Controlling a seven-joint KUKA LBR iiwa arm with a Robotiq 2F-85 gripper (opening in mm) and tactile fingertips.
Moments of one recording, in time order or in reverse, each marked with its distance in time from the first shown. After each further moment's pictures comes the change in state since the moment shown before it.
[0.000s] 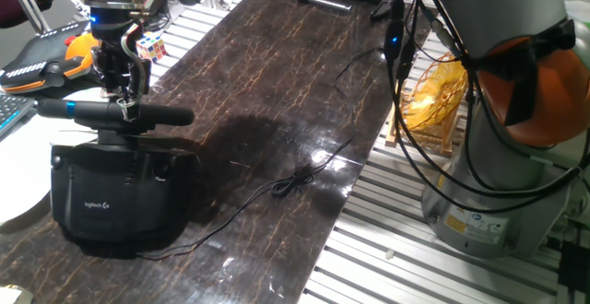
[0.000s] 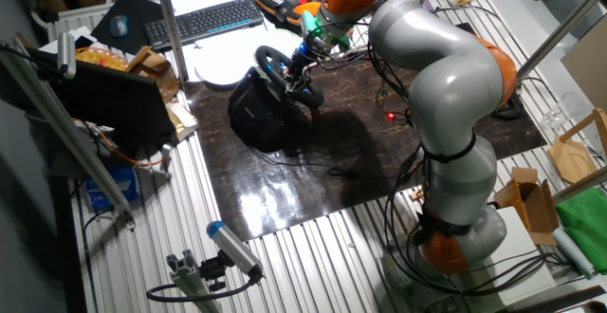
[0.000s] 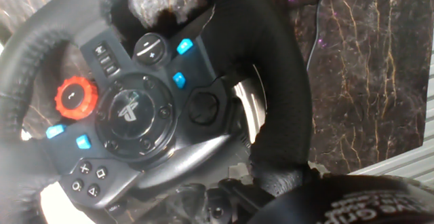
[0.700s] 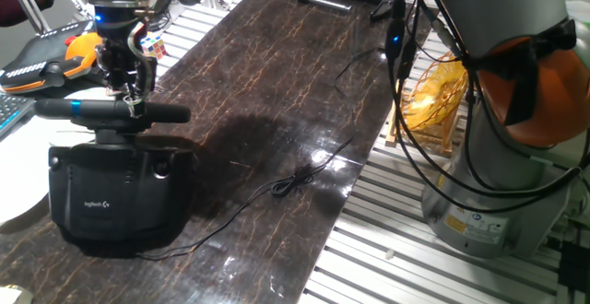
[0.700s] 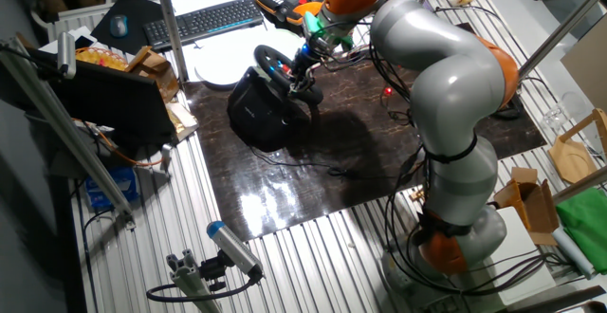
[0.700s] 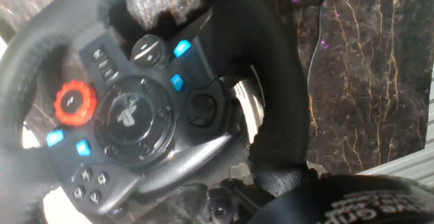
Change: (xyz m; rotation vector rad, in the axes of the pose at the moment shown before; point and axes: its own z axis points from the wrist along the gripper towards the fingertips) arm -0.016 0.001 -0.003 -0.009 -0.032 -0.043
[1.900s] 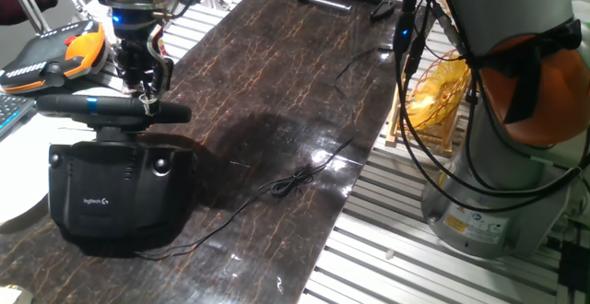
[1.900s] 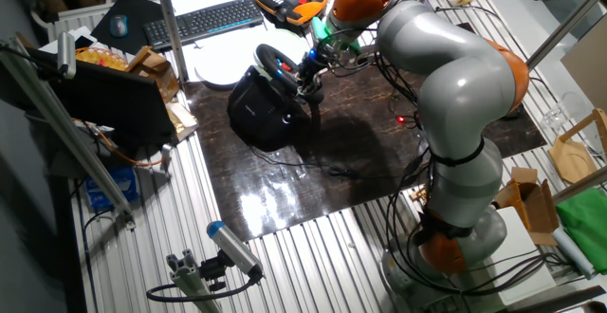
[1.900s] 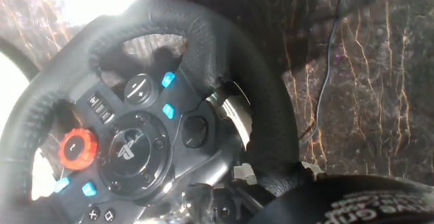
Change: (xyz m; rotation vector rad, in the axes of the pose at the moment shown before) arm -0.027 -0.001 0.003 -0.043 -0.023 -0.001
